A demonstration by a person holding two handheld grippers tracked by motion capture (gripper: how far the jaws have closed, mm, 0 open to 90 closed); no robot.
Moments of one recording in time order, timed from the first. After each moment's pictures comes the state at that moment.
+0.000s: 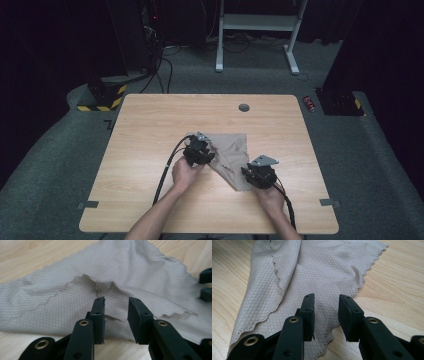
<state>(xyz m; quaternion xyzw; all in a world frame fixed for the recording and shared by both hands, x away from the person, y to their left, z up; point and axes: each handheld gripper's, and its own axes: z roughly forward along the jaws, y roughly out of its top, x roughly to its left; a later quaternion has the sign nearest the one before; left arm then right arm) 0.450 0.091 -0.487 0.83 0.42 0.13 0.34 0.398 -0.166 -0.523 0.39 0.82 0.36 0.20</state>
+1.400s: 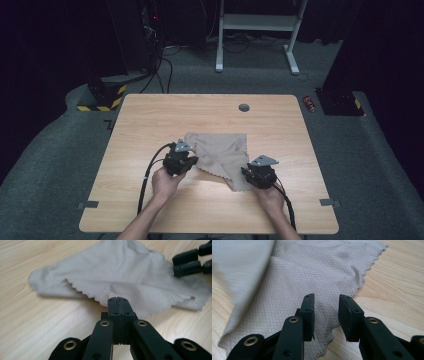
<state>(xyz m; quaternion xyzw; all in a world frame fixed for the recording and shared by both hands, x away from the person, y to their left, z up) 0.393 0.150 -0.467 0.83 0.40 0.14 0.37 0.398 -0.165 -0.523 0.39 0.82 0.36 0.20</state>
